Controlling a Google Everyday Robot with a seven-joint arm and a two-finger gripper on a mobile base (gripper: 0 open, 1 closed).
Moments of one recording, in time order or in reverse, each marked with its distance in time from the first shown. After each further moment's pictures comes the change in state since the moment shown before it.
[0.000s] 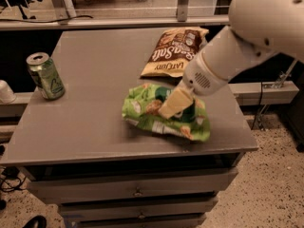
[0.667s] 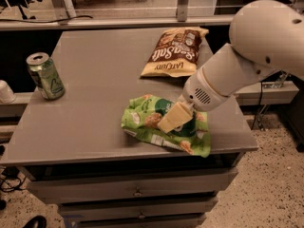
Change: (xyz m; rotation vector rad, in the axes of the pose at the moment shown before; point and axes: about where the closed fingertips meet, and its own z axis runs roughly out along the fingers) arm 0.023 0.020 0.018 -0.052 0.010 0.046
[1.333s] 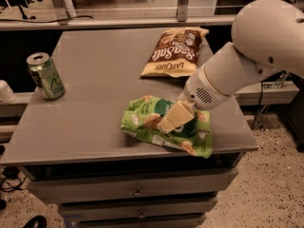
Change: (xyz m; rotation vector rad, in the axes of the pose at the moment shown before) arm -0.003 -0.003 -0.004 0.022 -0.014 -0.034
